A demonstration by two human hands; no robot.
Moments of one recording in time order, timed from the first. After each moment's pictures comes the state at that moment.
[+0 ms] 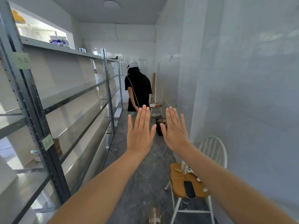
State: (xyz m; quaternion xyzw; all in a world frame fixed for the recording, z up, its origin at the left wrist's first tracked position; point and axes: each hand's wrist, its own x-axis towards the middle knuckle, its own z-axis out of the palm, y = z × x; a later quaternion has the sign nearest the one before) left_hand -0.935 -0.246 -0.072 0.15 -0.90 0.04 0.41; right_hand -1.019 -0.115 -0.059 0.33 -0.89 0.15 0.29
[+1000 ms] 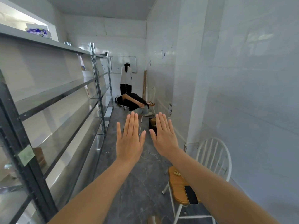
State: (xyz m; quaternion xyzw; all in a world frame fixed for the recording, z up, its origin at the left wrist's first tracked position) left_hand -0.986 -0.349 -0.108 0.14 -0.90 0.01 0.41; right_hand -1.072 -0.218 -0.092 0.33 -0.89 0.14 0.26
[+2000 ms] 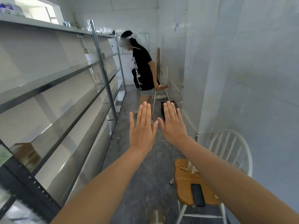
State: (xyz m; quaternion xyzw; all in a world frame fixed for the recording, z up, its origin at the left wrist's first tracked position) left_hand -1.191 -0.305 -0.151 0.17 -0.92 0.02 0.34; right_hand -1.284 -0.195 -0.143 0.36 -0.90 0.16 0.21
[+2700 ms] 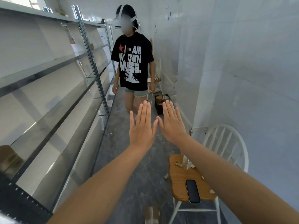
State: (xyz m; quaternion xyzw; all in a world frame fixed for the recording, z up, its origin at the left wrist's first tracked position) left_hand -1.243 -0.313 -0.178 0.15 -0.94 0.01 0.32; right_hand -1.325 -0.197 -0.163 0.35 -0.91 0.16 0.17
